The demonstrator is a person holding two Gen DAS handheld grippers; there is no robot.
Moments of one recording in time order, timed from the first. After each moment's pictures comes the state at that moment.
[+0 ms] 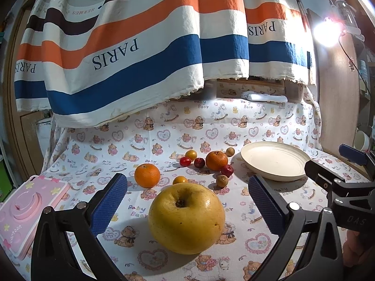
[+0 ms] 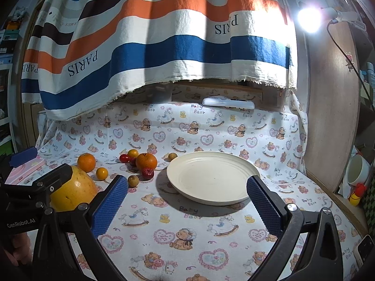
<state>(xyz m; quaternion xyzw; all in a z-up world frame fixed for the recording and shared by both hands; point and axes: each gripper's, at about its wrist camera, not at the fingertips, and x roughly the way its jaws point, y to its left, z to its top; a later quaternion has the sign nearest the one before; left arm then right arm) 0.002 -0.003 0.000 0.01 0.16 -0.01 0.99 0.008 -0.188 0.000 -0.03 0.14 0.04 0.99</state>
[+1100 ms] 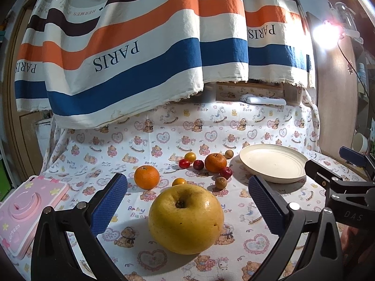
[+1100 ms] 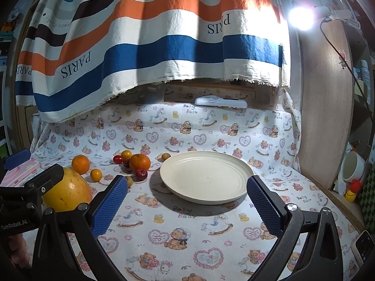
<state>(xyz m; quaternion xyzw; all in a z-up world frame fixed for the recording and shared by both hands) -0.002 -0.004 0.004 0.01 0.15 -0.01 0.99 0.009 -0.193 0.002 -0.03 0.15 0.02 0.99</state>
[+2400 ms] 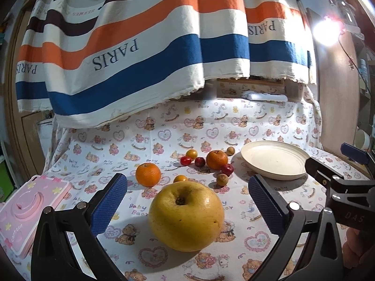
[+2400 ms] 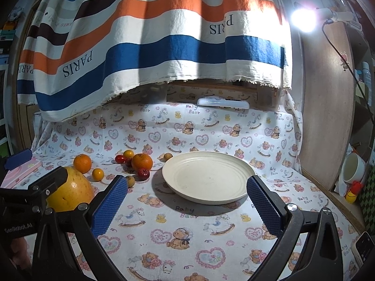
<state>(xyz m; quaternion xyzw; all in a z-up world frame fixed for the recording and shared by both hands) -0.001 -0.005 0.001 0.01 0.16 0.00 0.99 0.009 -0.186 0.002 -0.03 0.15 0.03 0.99</state>
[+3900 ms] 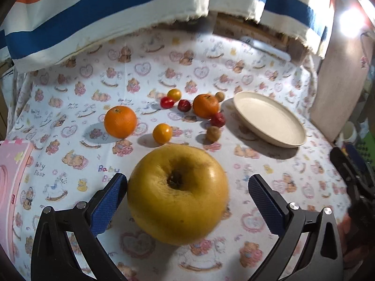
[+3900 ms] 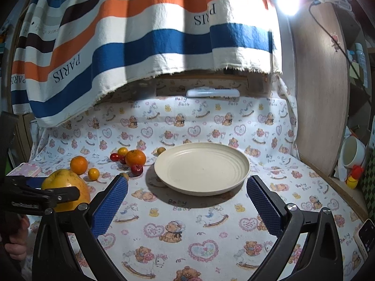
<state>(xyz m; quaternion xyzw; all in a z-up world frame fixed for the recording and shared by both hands) 0.066 0.012 -0.020 -0.05 0.38 -0.08 0.92 0.012 -0.207 -0.002 0.01 0.17 0.02 0.98</state>
